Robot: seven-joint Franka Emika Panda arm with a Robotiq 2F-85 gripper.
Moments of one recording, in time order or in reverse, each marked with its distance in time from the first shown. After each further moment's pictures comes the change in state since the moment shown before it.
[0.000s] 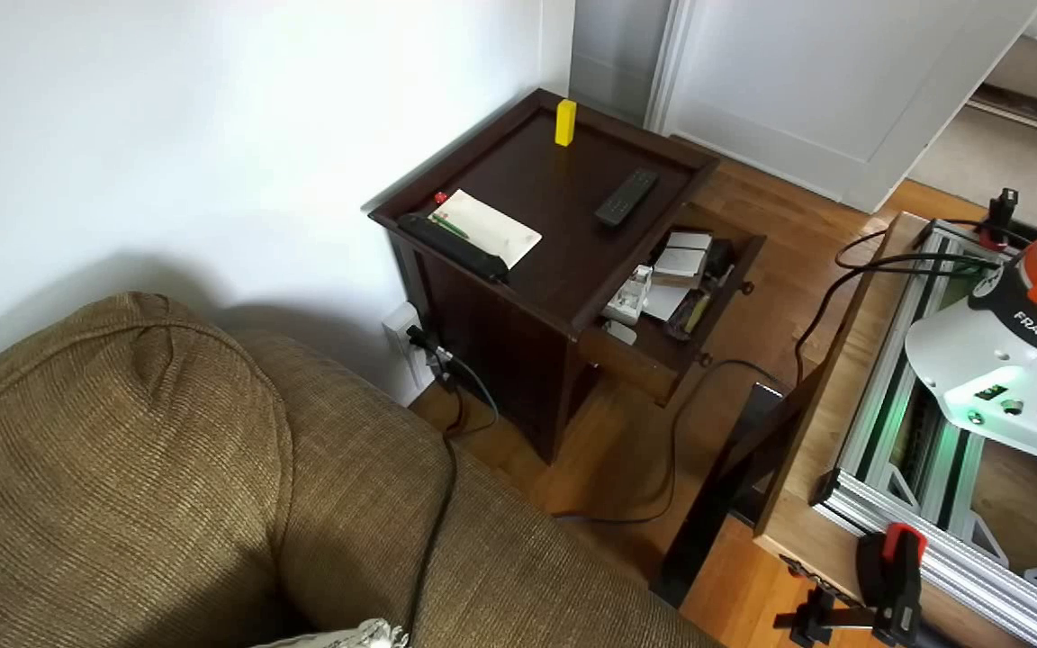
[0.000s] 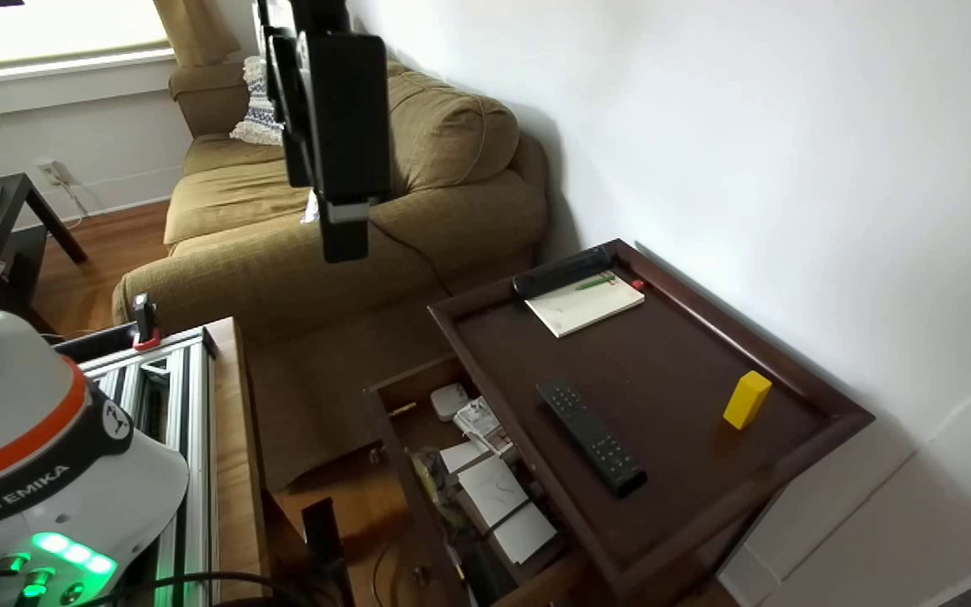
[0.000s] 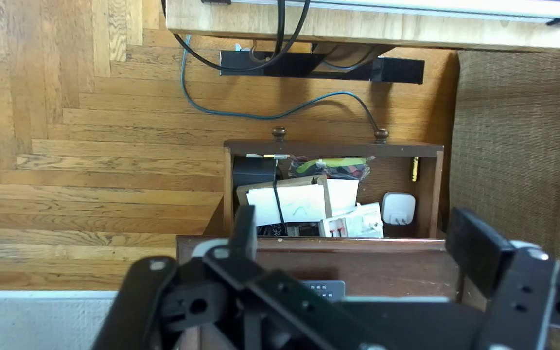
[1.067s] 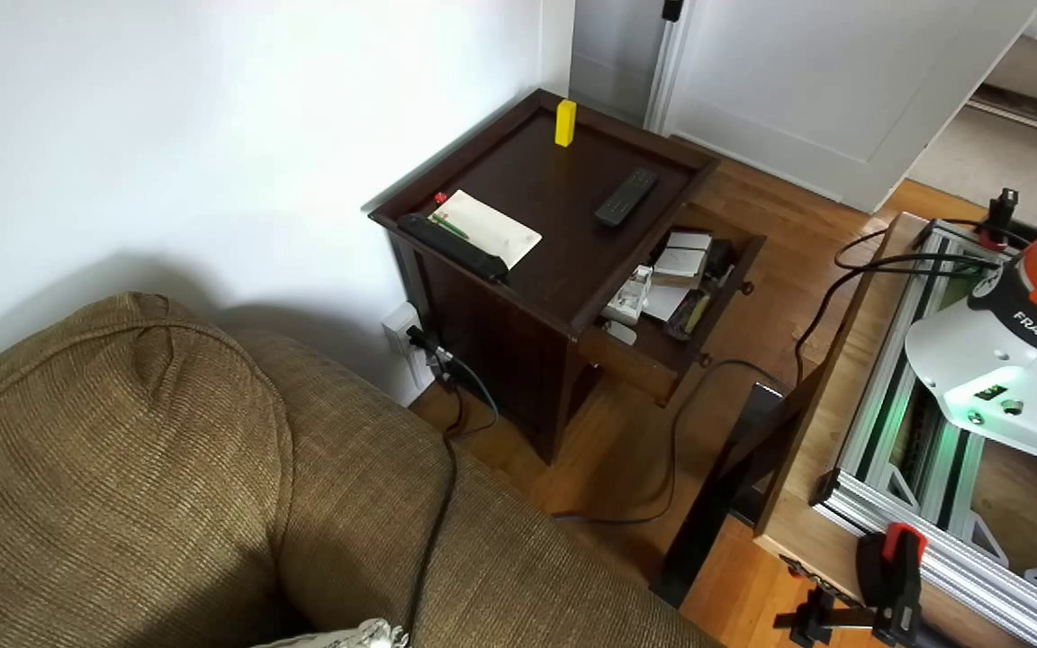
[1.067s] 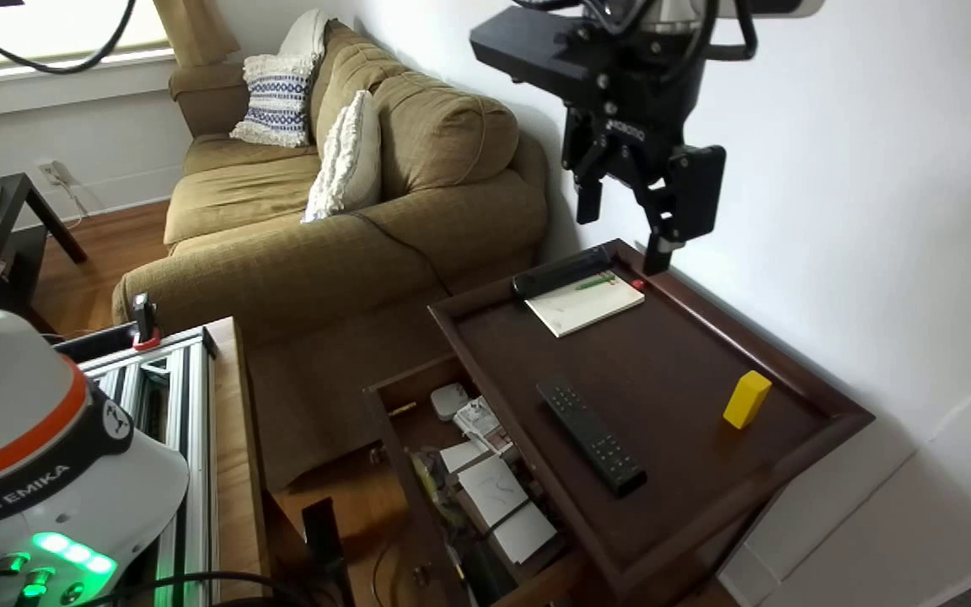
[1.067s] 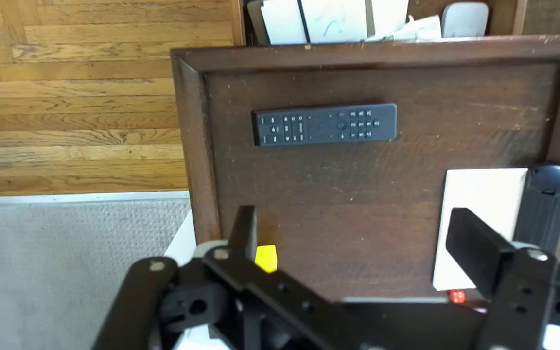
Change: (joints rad) arm 0.049 0.638 0.046 0.299 0.120 0.523 0.098
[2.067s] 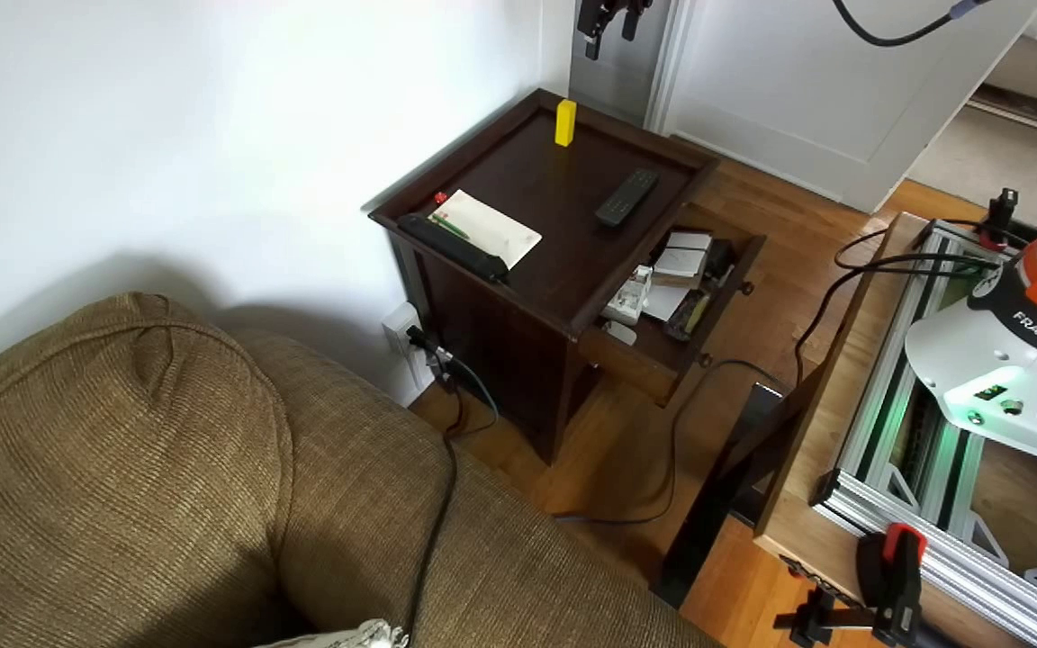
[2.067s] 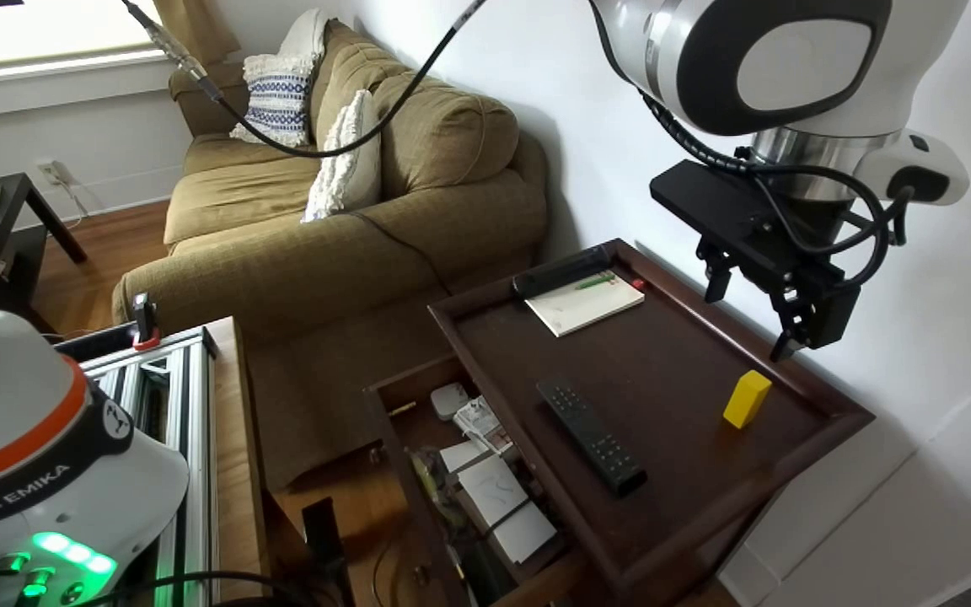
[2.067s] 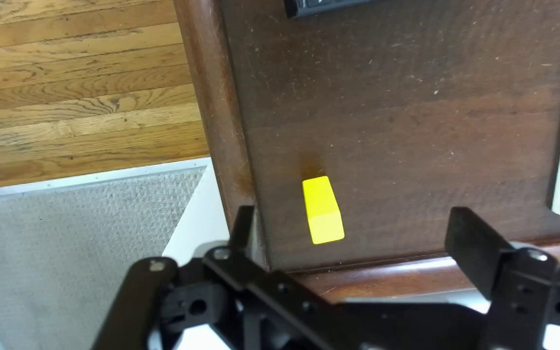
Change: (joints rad) arm -0.093 0.536 0.035 0.426 0.125 0.144 -0.021
